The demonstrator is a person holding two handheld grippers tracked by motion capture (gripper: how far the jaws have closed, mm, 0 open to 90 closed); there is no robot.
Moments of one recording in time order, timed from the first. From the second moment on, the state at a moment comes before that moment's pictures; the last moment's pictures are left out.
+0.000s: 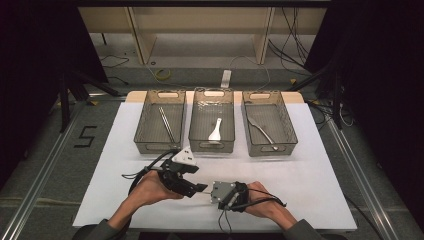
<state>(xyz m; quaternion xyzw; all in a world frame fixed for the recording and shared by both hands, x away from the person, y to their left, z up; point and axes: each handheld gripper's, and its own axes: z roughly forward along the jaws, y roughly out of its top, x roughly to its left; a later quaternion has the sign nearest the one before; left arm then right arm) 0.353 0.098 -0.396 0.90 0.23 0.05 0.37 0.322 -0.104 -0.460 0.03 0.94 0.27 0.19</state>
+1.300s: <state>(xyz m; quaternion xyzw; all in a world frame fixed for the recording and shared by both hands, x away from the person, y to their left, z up) 0.347 0.172 -0.411 0.77 0.36 0.13 0.51 0.507 -0.242 -0.393 0.49 0.81 0.25 0.21</state>
